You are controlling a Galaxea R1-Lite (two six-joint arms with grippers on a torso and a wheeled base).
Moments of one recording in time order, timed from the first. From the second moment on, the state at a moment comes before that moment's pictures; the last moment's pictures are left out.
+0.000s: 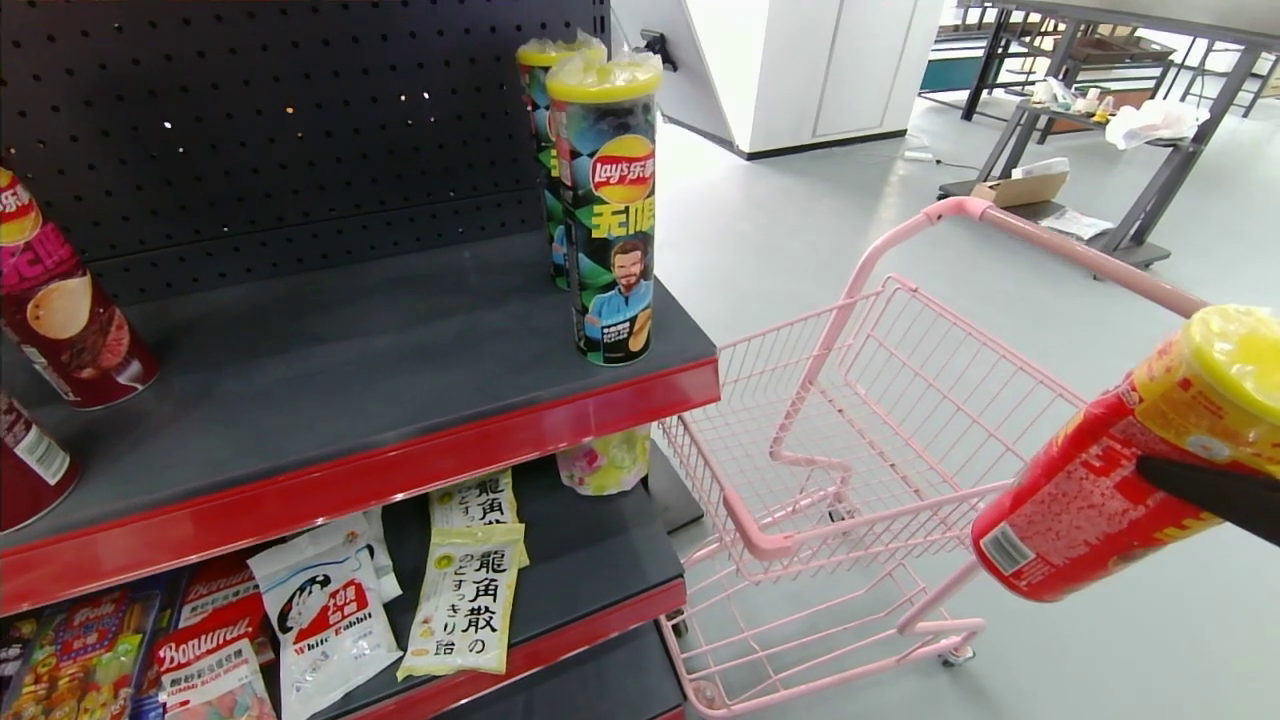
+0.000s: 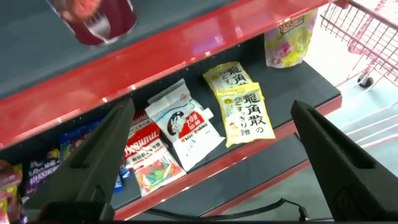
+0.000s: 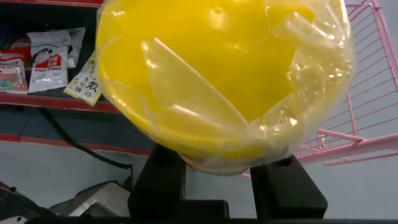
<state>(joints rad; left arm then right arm) -0.02 0.31 -0.37 0.25 0.01 0.16 0.28 0.93 -0.69 0.07 0.16 -0.13</state>
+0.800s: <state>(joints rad) -0.01 0.40 -0.42 0.22 0.03 0.30 0.28 1.02 -0.73 0.06 0.16 -0.14</state>
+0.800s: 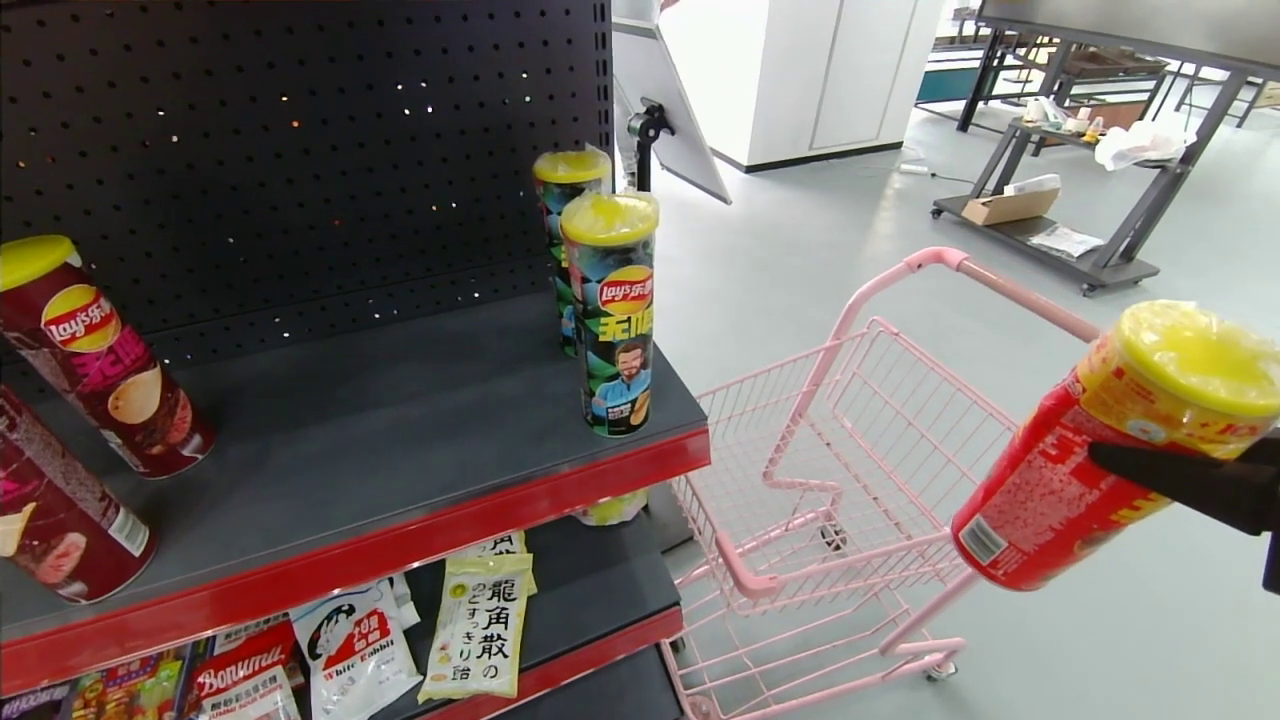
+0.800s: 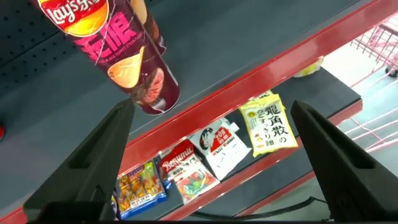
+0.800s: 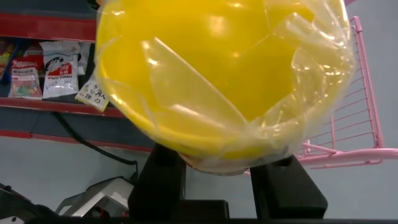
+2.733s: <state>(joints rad) -0.01 0.39 -0.41 0.23 0.04 0.36 0.28 0.99 -0.66 0.01 0.25 -0.20</state>
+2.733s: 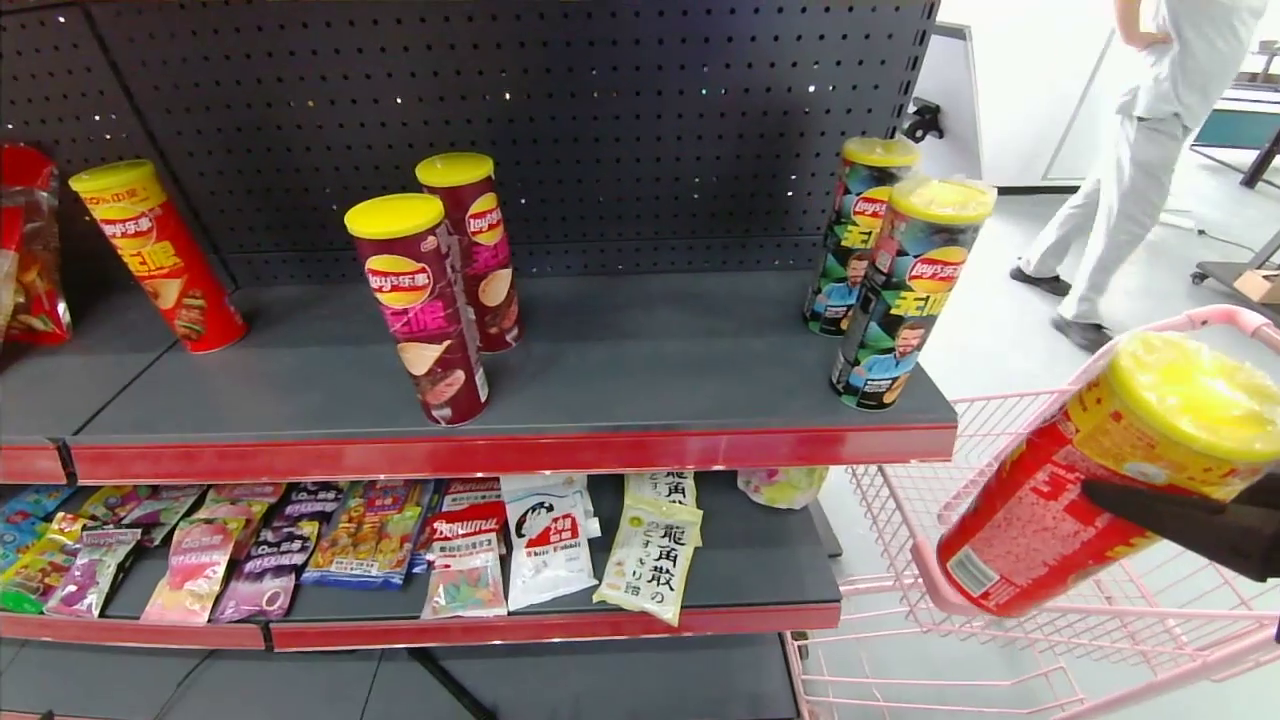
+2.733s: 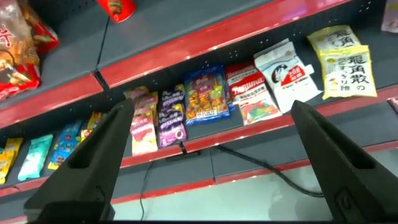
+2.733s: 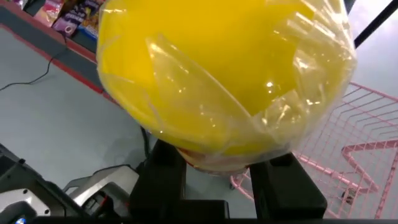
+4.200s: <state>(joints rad) -0.01 0.39 -0.41 0.22 0.05 0.35 0.33 0.96 -0.62 -0.01 0.51 -0.19</state>
